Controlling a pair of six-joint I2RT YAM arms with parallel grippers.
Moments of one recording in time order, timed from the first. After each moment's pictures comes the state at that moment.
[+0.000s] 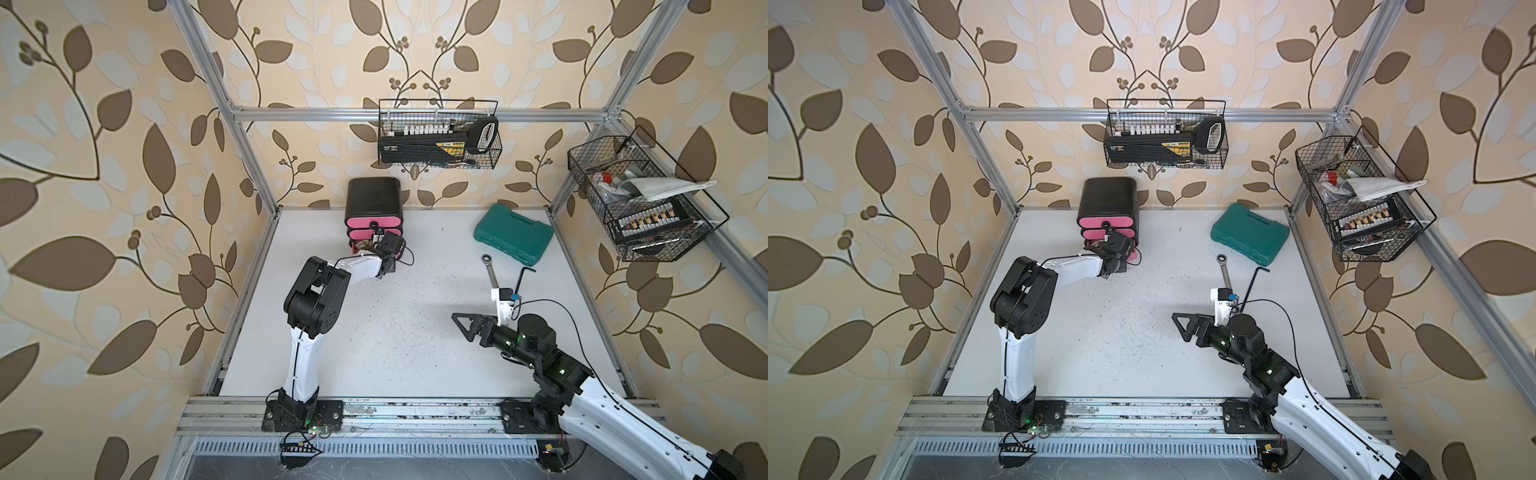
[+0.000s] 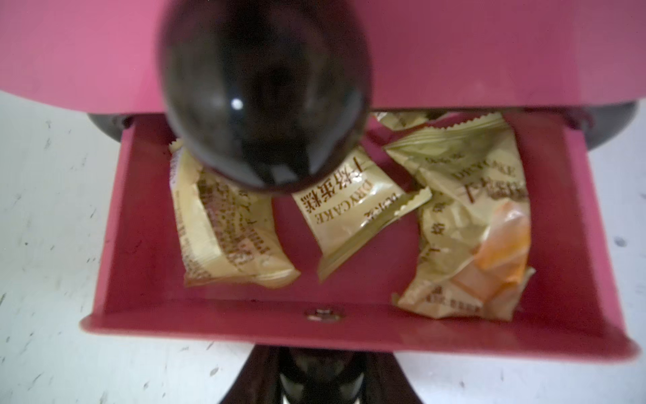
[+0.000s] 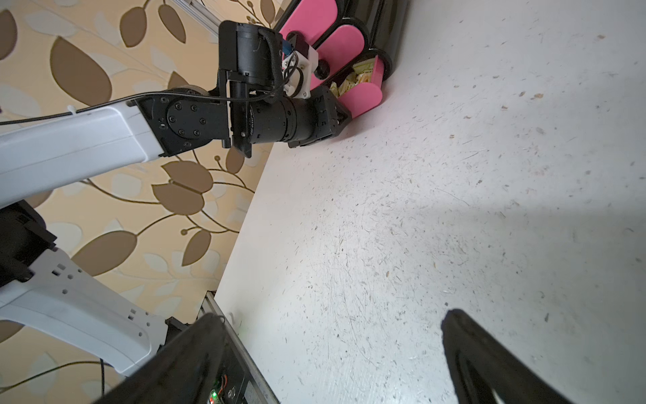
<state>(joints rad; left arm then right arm) -0.53 2.08 1.41 -0.33 -0.44 -0.45 0.62 0.58 0.26 -0.01 -0.14 0.84</state>
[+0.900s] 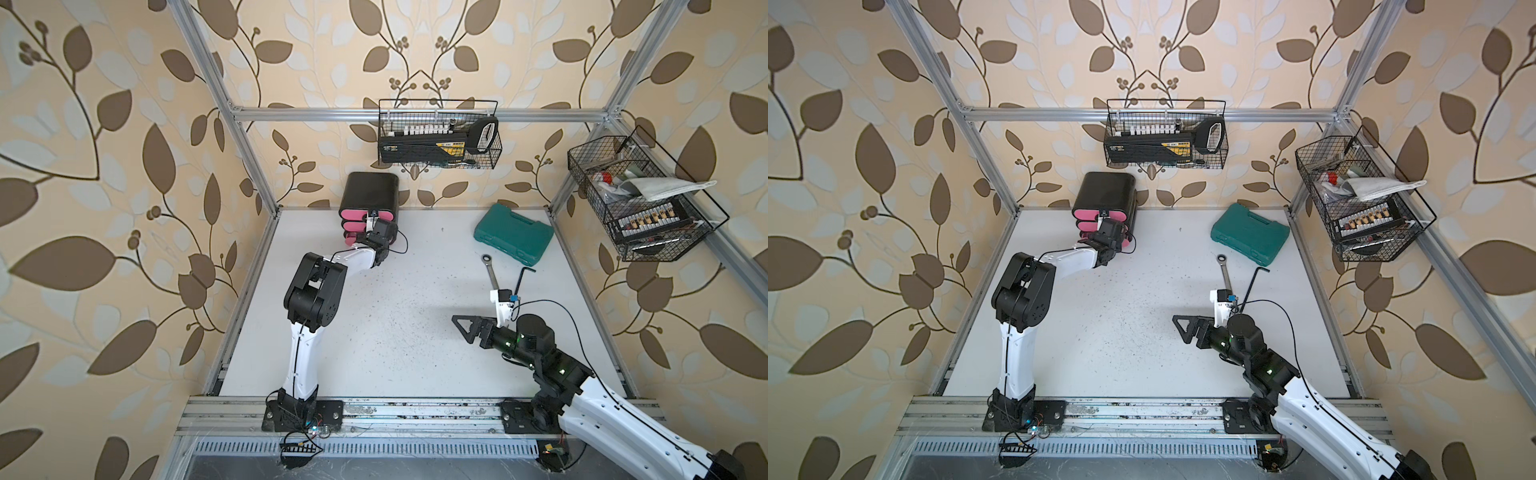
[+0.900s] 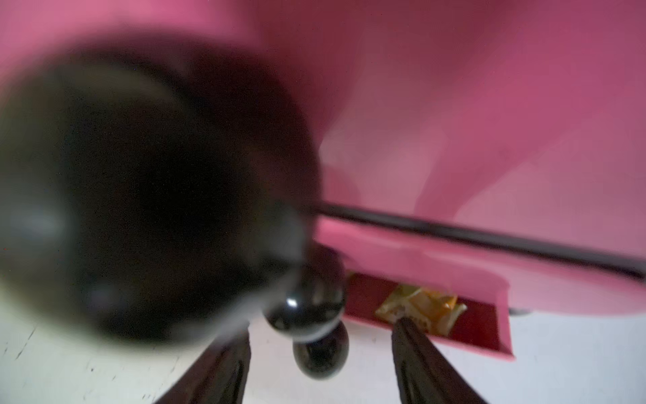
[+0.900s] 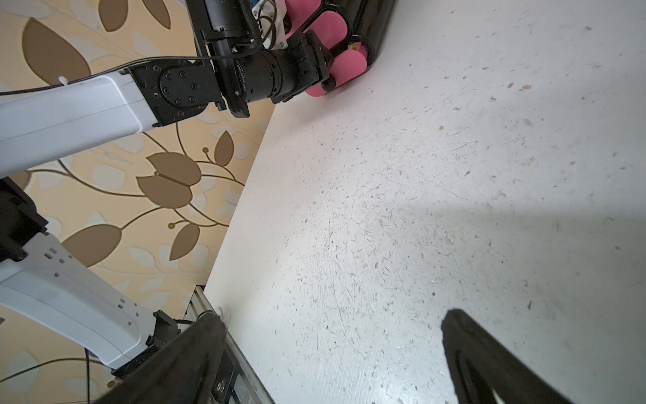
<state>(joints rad) -0.44 2.13 1.50 -0.09 -0.54 -0.31 0.61 0.58 0.26 -0.06 -0.13 0.82</state>
